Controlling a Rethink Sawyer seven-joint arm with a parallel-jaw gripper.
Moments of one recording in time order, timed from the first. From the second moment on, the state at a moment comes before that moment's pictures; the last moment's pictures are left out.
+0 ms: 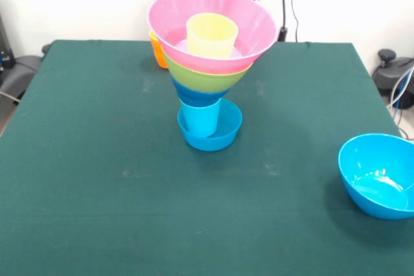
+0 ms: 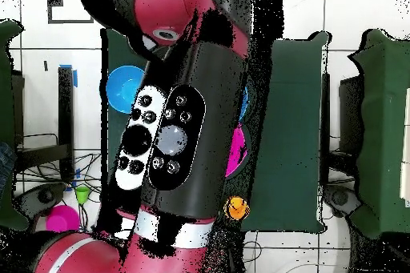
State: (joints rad) arm 0.06 -0.33 -0.60 0.55 0.07 1.59 2.67
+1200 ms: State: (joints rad) arm 0.06 -0.33 -0.56 0.55 0.07 1.47 2.67
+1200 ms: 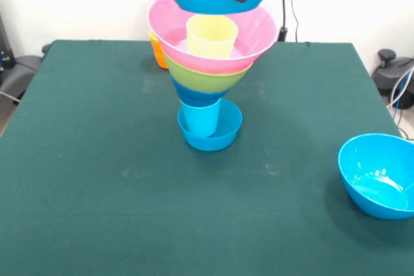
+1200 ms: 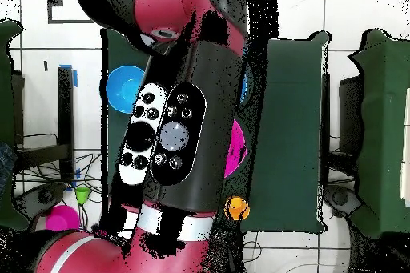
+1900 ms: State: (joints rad) arm 0.06 -0.33 -0.53 0.57 0.07 1.37 2.67
